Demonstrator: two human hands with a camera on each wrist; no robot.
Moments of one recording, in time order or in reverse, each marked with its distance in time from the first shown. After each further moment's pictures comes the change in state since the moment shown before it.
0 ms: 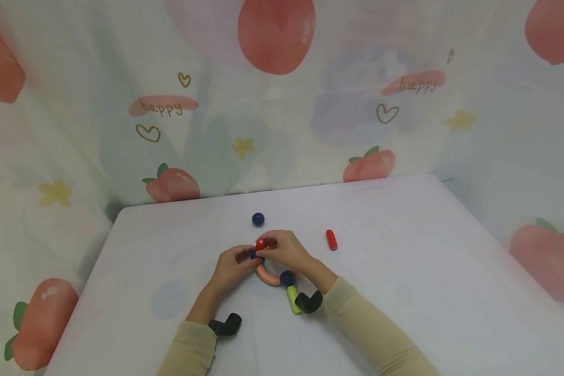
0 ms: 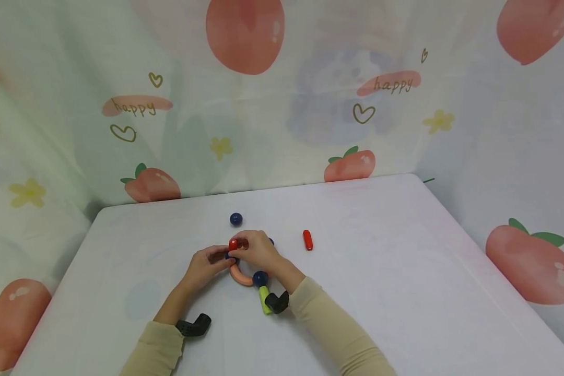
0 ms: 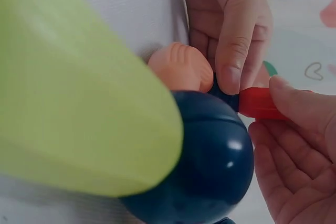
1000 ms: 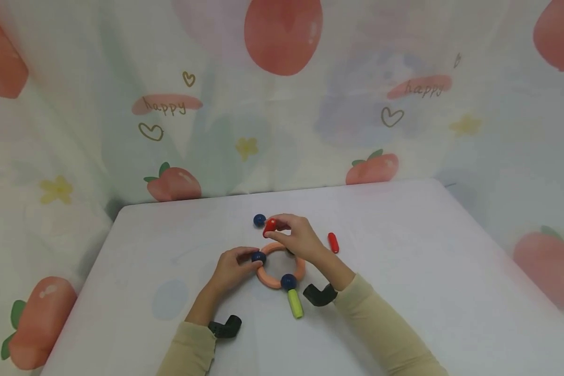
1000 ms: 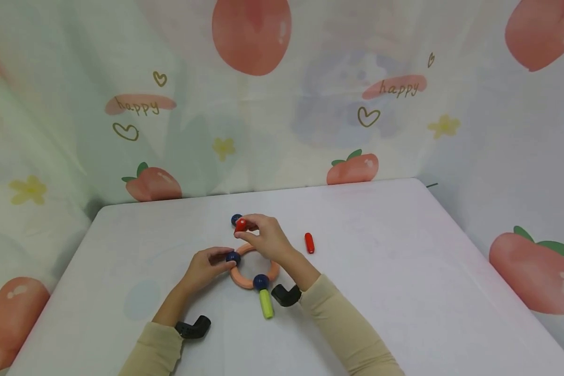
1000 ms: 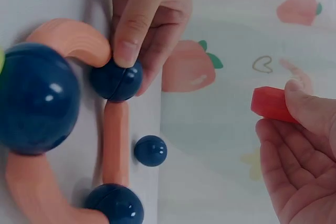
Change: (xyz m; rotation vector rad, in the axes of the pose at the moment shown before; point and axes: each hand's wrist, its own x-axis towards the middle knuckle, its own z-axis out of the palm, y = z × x) left_hand 0.003 0.001 -0.002 0.030 -0.030 -0.005; right_hand -0.004 -0.028 -0.038 -0.003 0.138 -0.095
